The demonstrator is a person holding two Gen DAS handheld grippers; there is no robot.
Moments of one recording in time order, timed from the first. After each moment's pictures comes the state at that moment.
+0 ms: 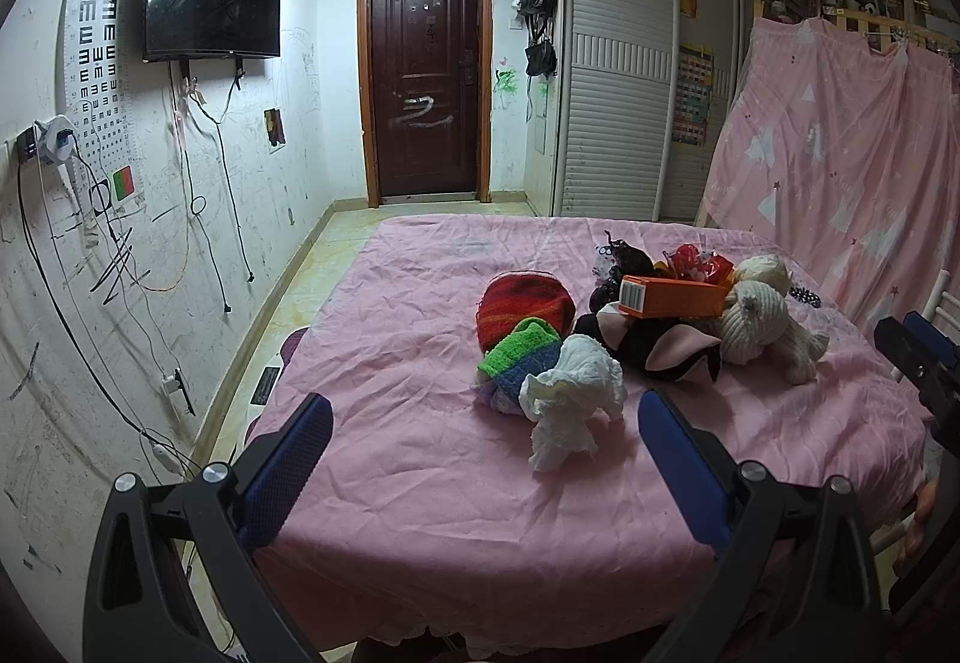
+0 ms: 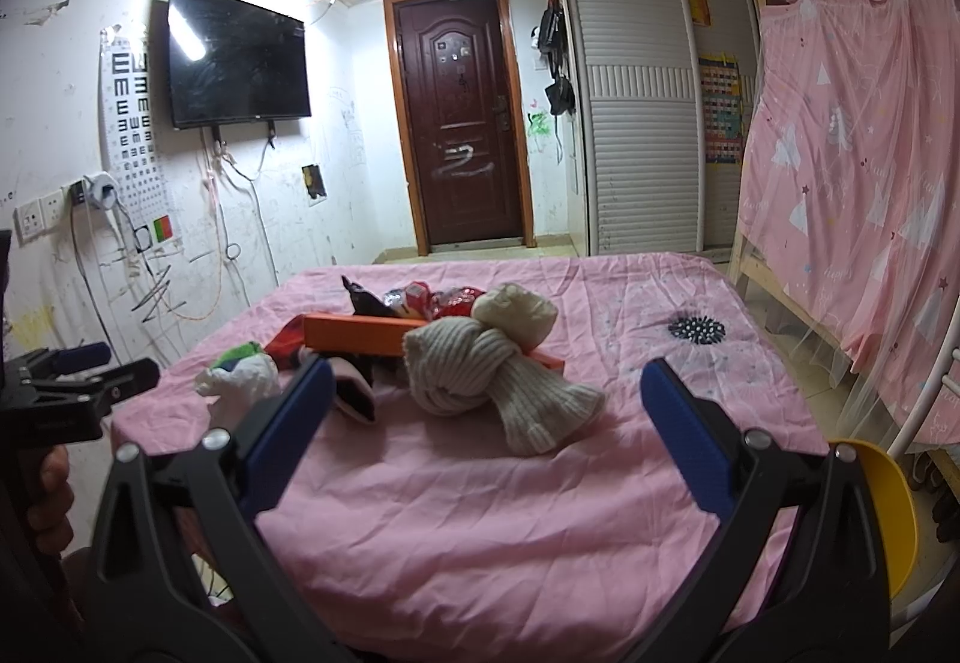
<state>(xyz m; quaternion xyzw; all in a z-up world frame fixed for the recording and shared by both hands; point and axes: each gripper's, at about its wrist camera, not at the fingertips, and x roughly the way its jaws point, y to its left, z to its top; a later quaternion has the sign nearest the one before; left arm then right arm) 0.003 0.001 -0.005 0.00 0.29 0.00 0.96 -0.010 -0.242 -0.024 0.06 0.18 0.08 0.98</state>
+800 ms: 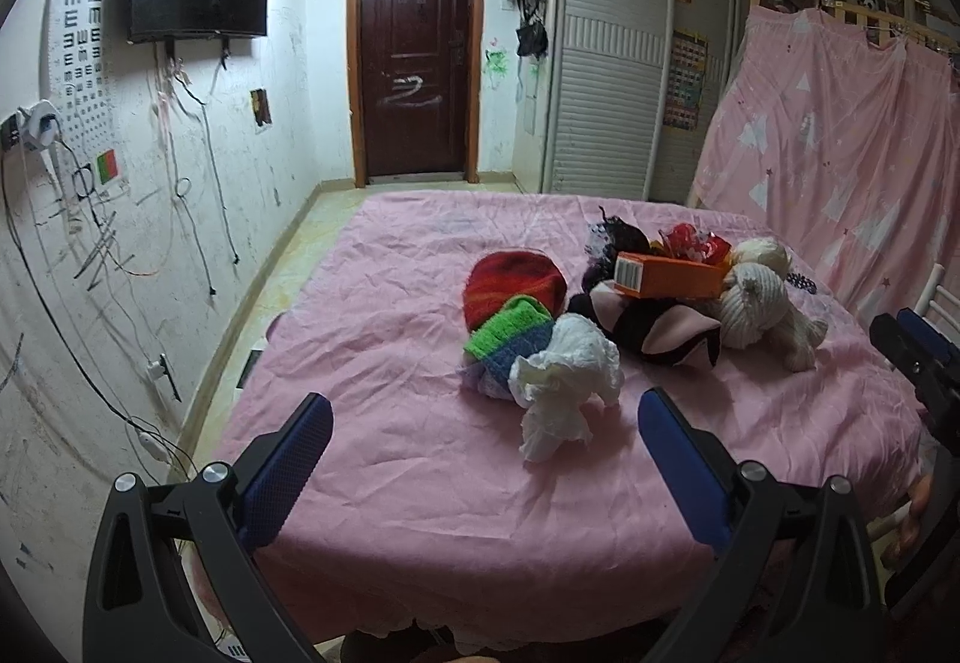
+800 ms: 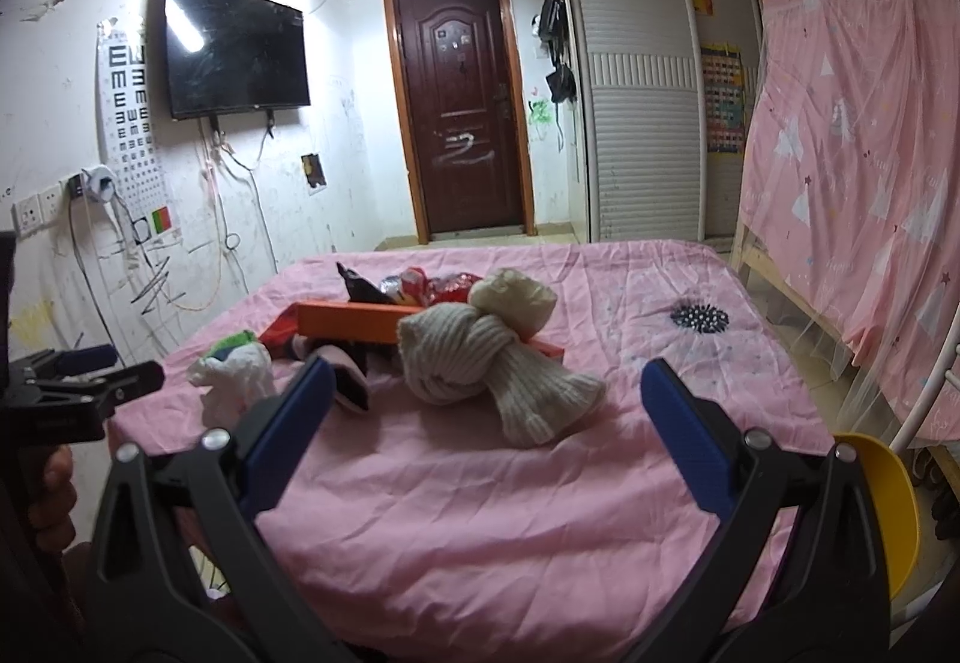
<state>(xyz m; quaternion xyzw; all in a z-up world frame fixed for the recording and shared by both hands) 0.014 0.000 -0.019 -0.01 0.31 -0.02 0.95 -0.001 -0.247 -0.035 0.06 0.20 0.08 0.97</state>
